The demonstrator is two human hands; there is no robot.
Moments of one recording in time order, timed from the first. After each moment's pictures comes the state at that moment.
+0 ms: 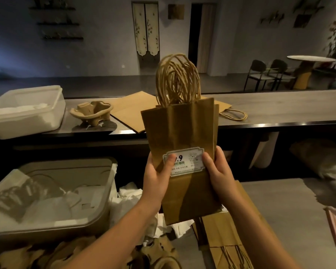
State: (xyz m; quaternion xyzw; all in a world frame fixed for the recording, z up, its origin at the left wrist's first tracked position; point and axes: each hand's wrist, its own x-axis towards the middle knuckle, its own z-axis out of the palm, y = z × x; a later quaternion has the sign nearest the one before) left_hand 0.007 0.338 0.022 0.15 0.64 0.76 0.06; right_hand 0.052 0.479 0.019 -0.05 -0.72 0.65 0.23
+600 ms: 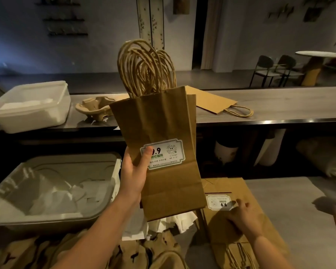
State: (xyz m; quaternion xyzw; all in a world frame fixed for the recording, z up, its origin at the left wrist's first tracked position) left_hand -0.006 0.295 0.029 0.10 0.64 0.76 0.01; right_hand 0.086 0.561 -0.147 -0.38 -0.90 0.22 -0.07
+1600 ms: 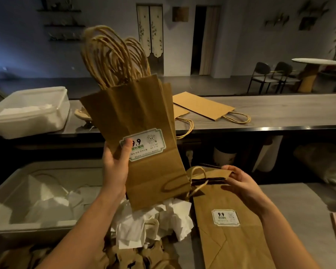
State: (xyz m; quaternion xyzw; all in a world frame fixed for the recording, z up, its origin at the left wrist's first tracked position) left_hand -0.031 0.281 0.046 0.07 0.61 0.79 -0.08; right_hand 0.062 0.562 -0.032 -0.11 -0.70 0.70 0.09
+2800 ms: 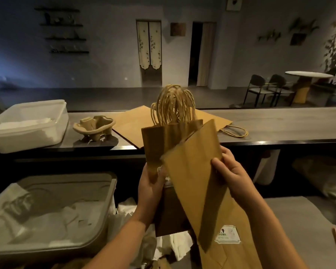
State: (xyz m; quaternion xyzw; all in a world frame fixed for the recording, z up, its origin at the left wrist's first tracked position) left_hand -0.025 0.335 0.009 0.16 0.63 0.76 0.01; right_hand 0.048 0.509 0.056 -0.04 -0.77 0.62 0.16
